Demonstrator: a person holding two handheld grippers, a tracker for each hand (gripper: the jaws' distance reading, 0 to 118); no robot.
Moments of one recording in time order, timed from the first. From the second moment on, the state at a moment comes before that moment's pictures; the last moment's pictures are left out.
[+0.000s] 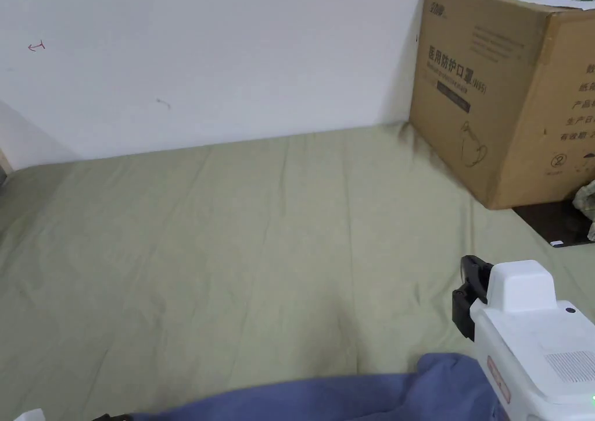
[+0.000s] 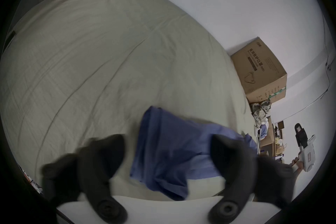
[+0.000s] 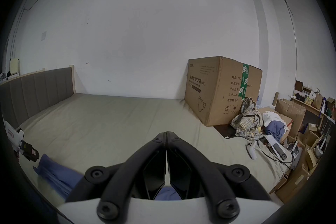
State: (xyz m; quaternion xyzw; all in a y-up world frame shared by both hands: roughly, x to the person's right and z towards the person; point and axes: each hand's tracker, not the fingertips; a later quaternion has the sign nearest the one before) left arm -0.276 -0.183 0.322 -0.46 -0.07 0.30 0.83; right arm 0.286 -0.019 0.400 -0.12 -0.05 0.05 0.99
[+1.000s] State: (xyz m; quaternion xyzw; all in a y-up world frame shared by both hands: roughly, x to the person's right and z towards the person) left arm -0.244 -0.140 0.332 -0.42 -0.08 0.20 0.88; right arm 0.313 -0.013 0.413 -0.12 -0.07 0.04 0.99
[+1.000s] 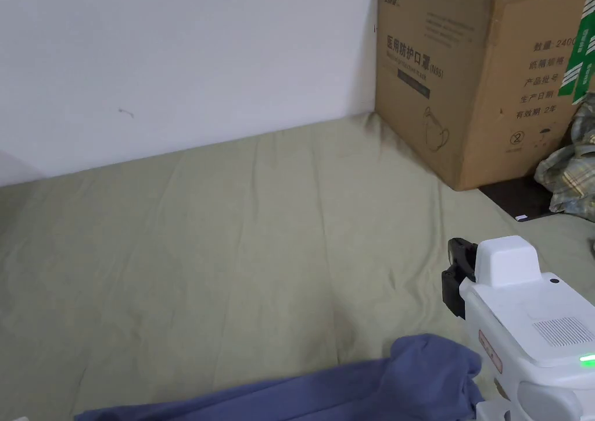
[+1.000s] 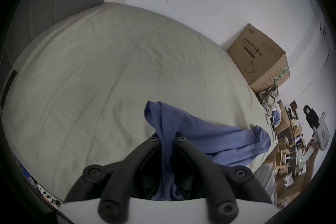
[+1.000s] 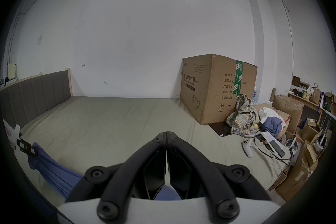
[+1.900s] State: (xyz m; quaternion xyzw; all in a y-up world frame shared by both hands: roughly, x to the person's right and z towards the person) left arm -0.073 -0.107 0.314 -0.49 -0.16 0.16 0.84; right arm 0.324 -0.005 0.420 -0.12 -0.05 0.04 0.99
